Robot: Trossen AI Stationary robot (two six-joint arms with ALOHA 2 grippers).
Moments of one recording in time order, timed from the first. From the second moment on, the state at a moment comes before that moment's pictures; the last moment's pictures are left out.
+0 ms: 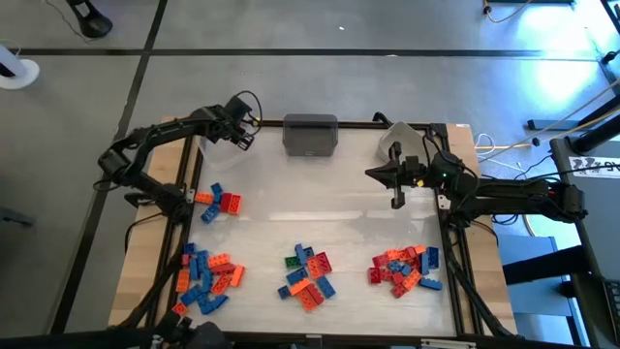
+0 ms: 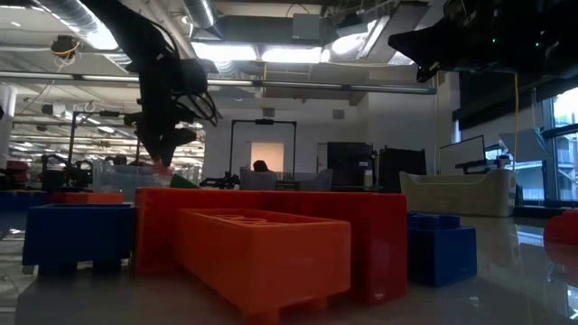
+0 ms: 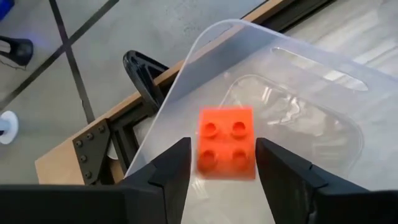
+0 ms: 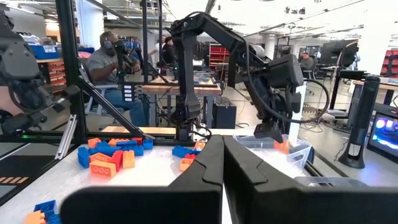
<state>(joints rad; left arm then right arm) 0.85 1.45 0.94 -0.64 -0.47 -0.08 -0.31 0.85 0.30 0.71 -0.32 -0.01</state>
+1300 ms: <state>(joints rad) 0.18 1.26 0.95 -1.00 -0.23 -0.65 -0.31 0.85 0.30 0.70 -0.32 -0.01</state>
